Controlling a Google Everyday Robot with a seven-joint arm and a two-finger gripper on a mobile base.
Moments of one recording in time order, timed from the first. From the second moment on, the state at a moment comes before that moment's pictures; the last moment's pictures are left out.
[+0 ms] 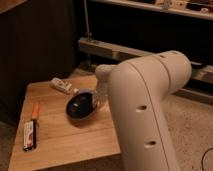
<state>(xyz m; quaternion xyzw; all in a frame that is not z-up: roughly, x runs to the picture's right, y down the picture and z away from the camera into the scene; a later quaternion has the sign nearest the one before) -0.036 0.108 0.852 -0.34 0.22 0.75 0.53</state>
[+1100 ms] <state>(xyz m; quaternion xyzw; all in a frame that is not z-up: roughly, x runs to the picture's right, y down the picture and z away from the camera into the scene) -0.017 0.222 0.764 -0.38 0.22 0.75 0.50</state>
